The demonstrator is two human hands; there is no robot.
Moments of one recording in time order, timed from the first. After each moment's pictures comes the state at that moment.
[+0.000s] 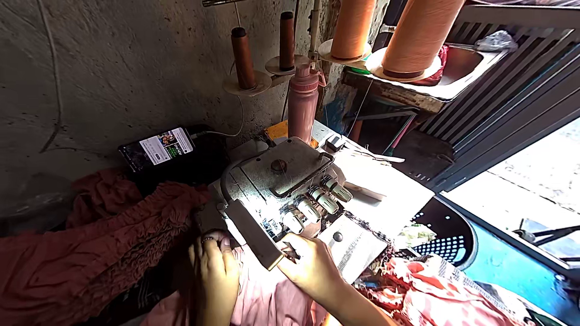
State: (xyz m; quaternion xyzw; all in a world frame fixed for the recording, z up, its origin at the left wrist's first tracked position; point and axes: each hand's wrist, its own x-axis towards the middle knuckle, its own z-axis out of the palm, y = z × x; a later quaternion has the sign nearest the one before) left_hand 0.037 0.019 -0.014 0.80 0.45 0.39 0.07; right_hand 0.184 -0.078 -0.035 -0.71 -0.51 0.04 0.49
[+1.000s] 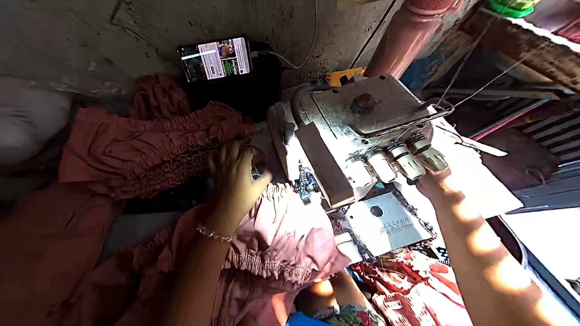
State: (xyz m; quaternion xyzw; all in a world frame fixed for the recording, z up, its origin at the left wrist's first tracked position) left_hand 0.015 0.057 0.012 0.86 0.46 0.23 0.04; right_hand 0.393 -0.060 -0.071 -0.68 -0.33 0.26 0.60
